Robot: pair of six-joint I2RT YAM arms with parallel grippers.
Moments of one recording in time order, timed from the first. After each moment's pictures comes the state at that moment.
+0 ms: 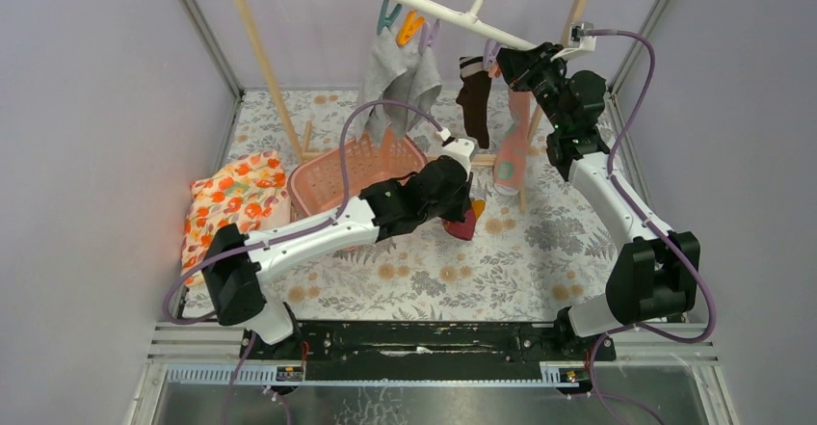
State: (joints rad) left arm -1.02 1.58 1.37 -0.42 -0.23 -0.53; right arm 0.19 1.48 1.22 0.50 -0.26 0.61
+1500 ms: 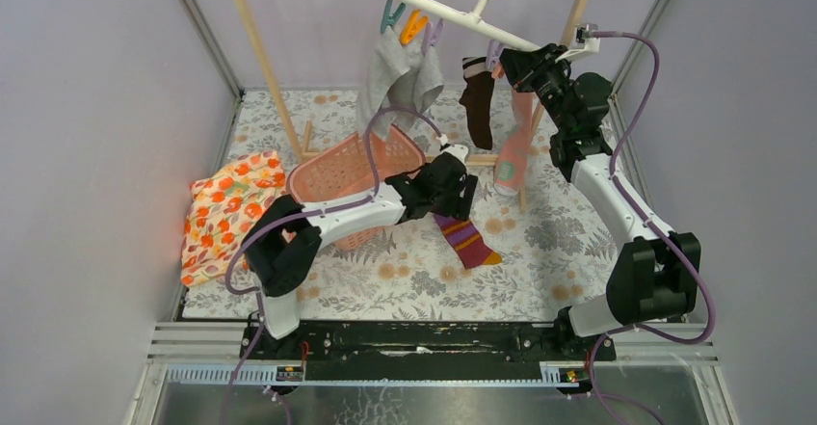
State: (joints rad) left arm -0.88 1.82 1.32 -0.28 -0.11 -0.46; right arm 0.16 1.47 1.20 0.53 -0.29 0.63
